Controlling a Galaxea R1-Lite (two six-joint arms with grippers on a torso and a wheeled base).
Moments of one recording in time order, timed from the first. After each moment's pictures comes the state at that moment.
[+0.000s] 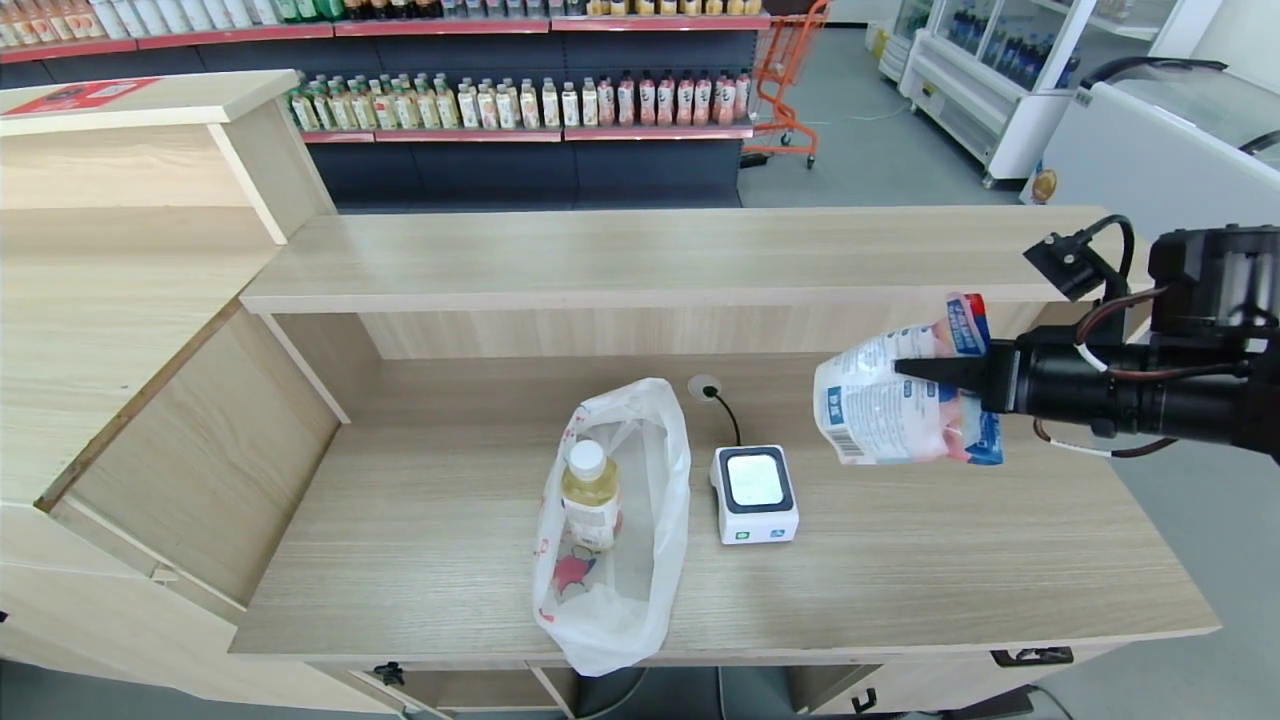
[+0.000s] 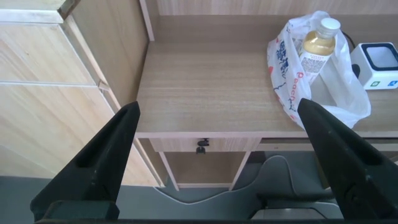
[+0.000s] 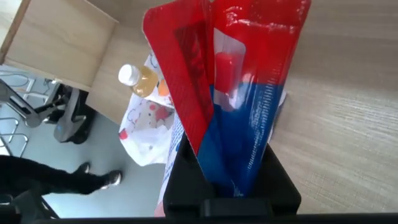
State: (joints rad) left arm 0.00 0.00 0.00 0.00 0.00 0.01; right arm 0.10 1.64 -0.94 -0.38 0.59 0.14
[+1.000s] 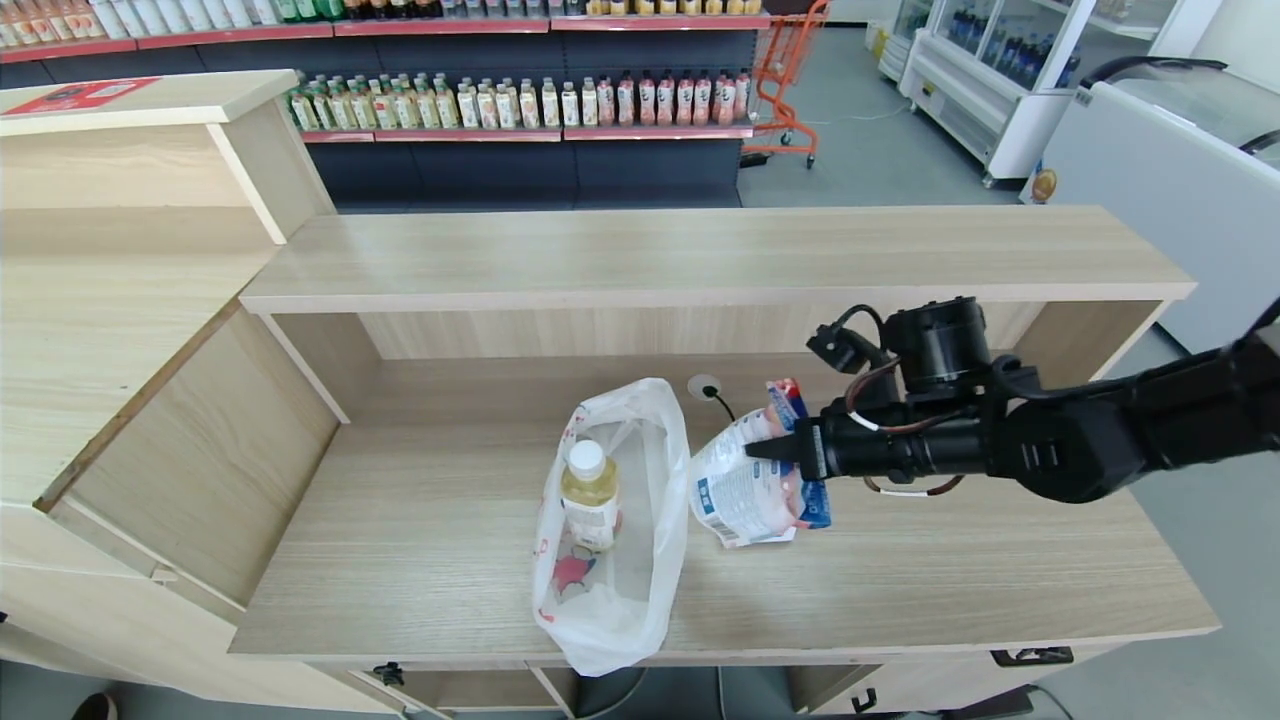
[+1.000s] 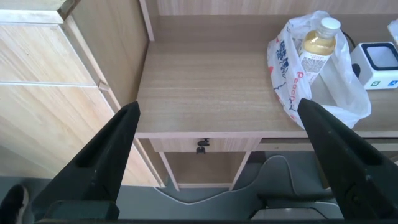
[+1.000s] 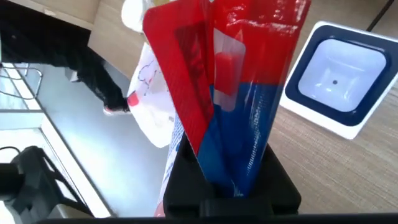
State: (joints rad) left arm 0.00 0.00 0.00 0.00 0.00 0.01; right arm 0.40 1.96 -1.11 -0.30 0.47 0.13
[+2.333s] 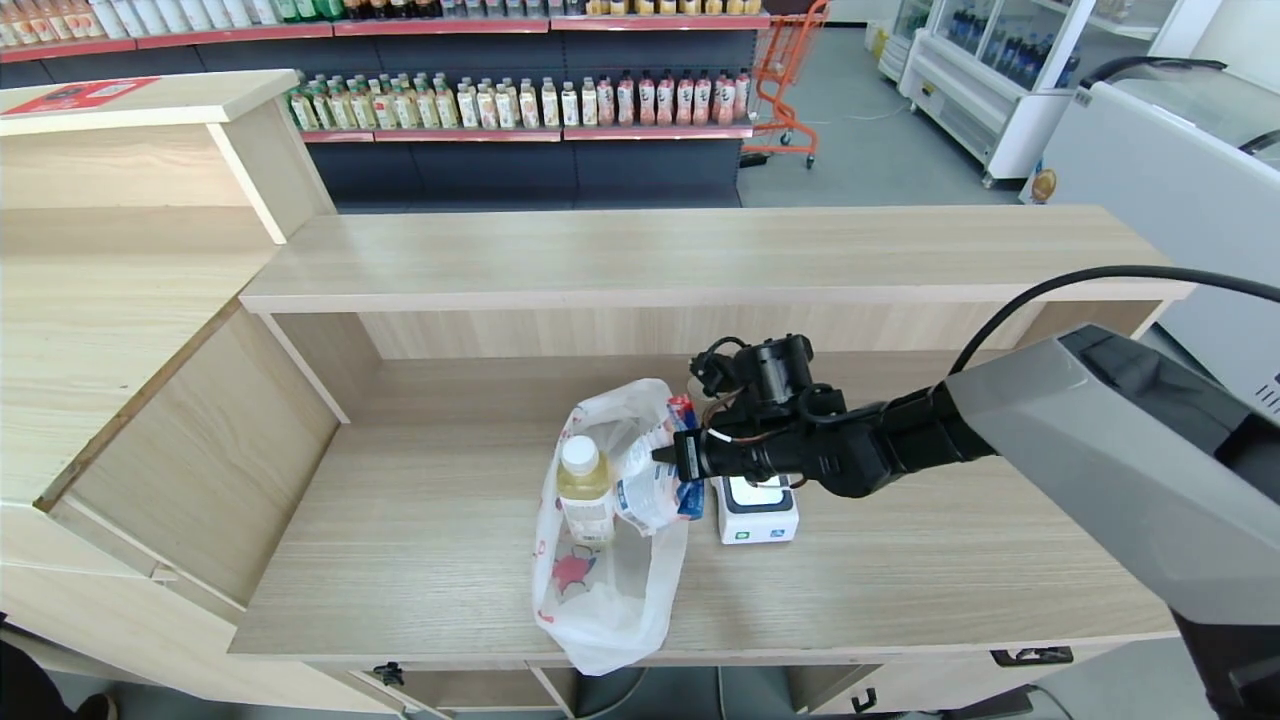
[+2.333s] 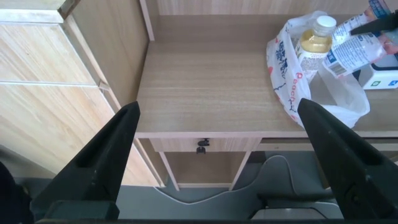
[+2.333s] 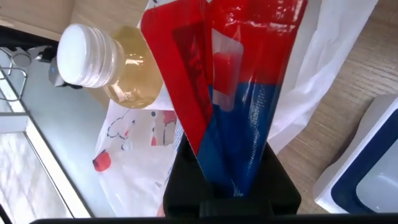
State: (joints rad) left arm 0.00 0.00 0.00 0.00 0.00 0.01; right arm 0.53 2.35 -1.53 -0.31 0.36 0.18
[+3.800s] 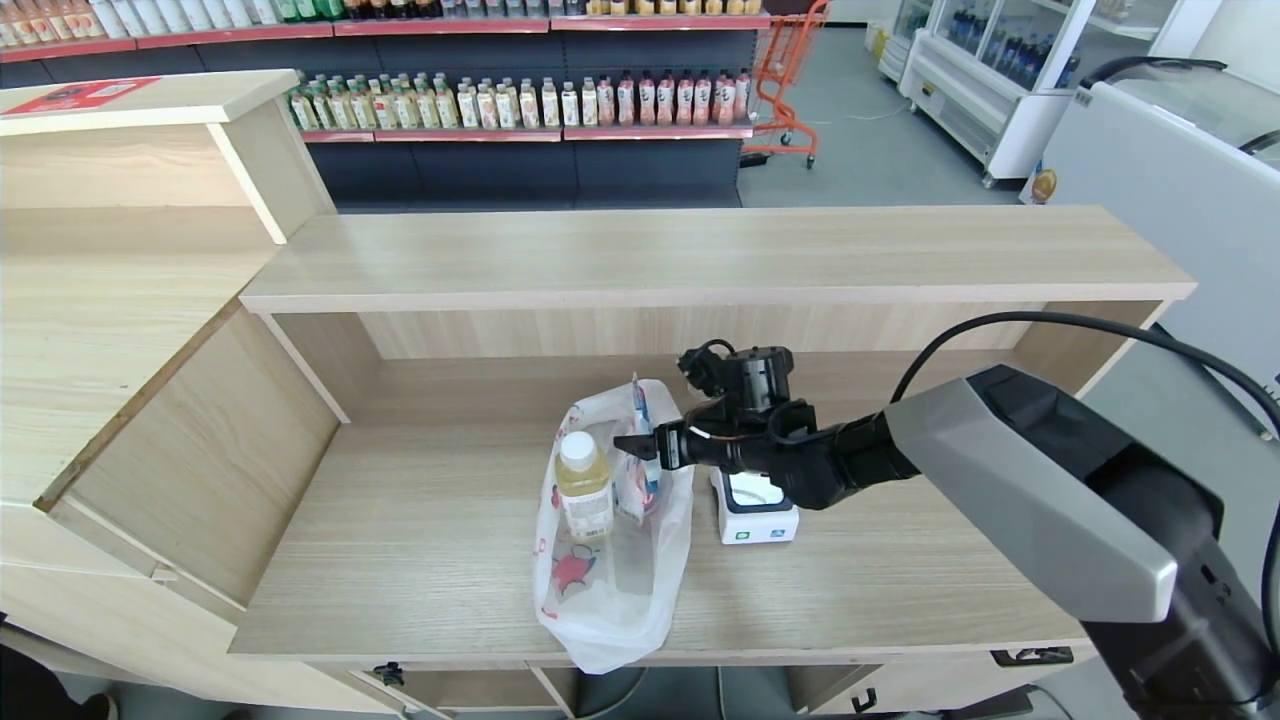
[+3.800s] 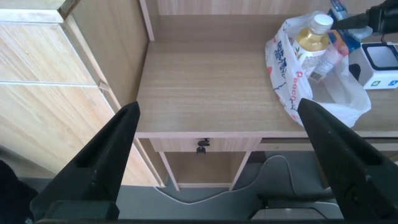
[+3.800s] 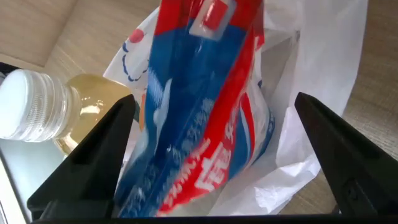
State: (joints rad) left arm 0.00 0.00 0.00 0.00 0.00 0.01; right arm 0.52 2.51 -1.67 -0.49 0.32 0.13
